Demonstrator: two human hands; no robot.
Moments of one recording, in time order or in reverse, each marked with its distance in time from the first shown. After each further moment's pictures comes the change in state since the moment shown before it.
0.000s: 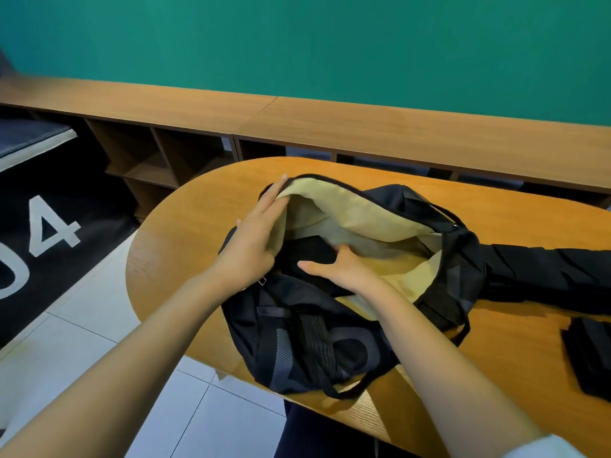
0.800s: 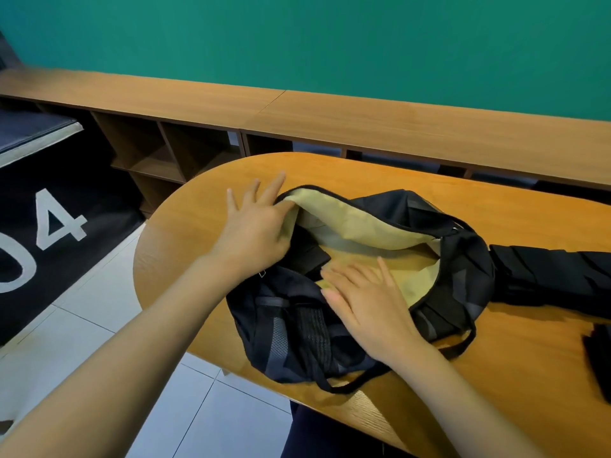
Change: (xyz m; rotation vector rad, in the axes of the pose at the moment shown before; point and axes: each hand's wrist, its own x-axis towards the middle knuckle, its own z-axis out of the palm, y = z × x) left_hand 0.012 0.001 -0.013 0.580 -0.085 -0.084; right_hand -0.061 0.033 0.018 -0.747 0.320 -0.577
